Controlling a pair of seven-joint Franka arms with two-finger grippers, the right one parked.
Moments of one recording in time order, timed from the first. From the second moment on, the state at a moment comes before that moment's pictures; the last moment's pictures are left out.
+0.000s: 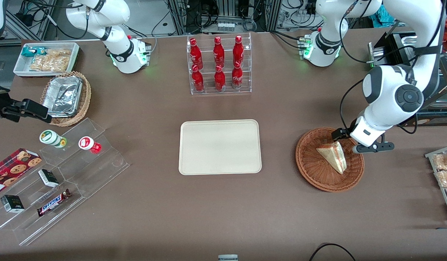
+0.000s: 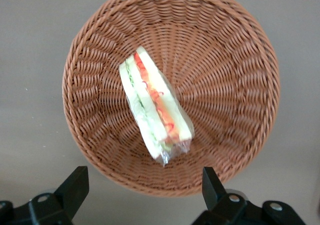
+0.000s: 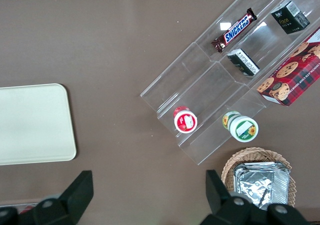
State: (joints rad) arm -0.02 0.13 -0.07 -2.17 0.00 2.28 -0.24
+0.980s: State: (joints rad) arm -0.06 0.30 -0.08 -2.19 0.00 2.54 -0.97
